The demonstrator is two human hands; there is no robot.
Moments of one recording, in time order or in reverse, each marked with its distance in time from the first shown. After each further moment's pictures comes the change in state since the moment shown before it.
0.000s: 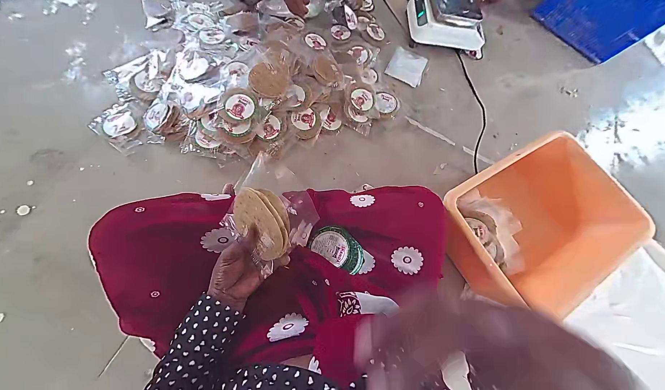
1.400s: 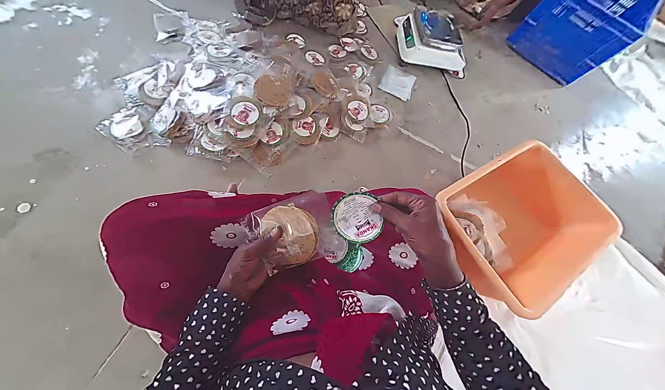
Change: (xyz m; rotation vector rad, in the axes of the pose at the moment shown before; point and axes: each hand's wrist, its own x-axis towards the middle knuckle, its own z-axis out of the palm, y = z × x) left_hand -0.004 -0.014 0.002 0.334 0.309 0.067; right_hand 0.011 0.115 -0.042 -0.346 0.632 0.441
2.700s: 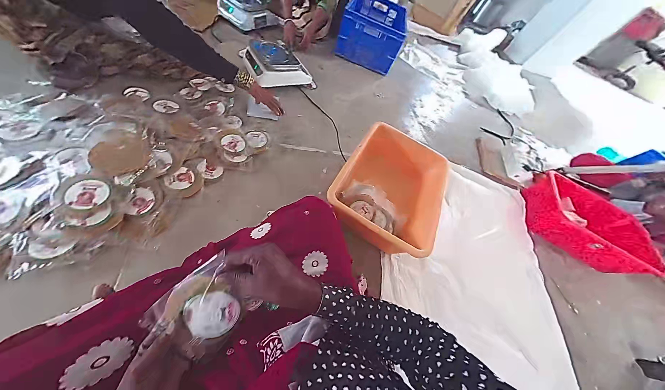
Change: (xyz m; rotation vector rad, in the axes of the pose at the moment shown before) left_hand 0.005 -0.010 -0.016 0.255 -0.214 -0.027; right_hand -0.009 -0.005 0.046 0.032 -0.206 -0.181
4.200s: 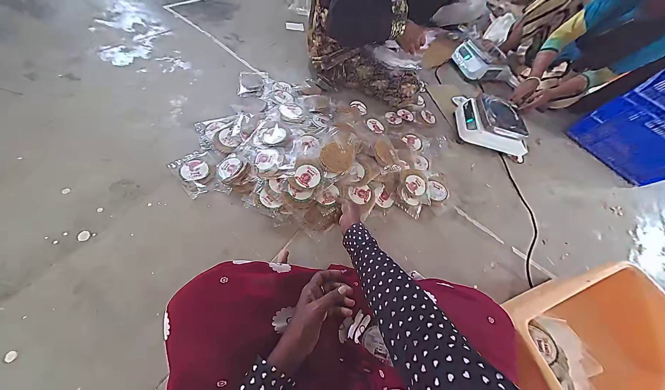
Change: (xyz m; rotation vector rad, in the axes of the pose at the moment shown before) left_hand 0.078 0.043 -0.016 -0.143 0.096 0.053; right_hand 0.326 0.160 0.159 0.381 0.498 0.810
